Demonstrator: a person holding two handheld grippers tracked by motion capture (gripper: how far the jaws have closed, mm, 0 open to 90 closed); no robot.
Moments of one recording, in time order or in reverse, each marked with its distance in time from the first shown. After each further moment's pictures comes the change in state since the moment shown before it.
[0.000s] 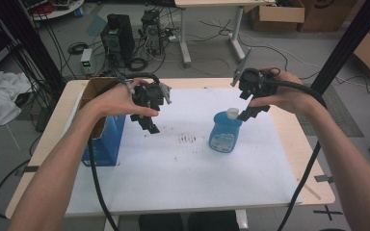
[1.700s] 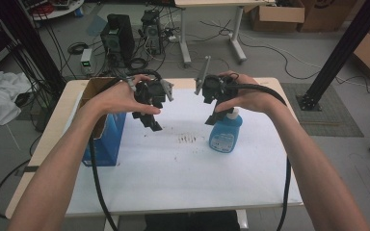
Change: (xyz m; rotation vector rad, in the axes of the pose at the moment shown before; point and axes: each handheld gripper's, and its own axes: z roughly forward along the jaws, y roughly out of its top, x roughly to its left) left arm 0.001 0.008 -0.007 -0.024 0.005 0.026; right arm 0.010 0.077 0.046 -0.040 0.086 -0.225
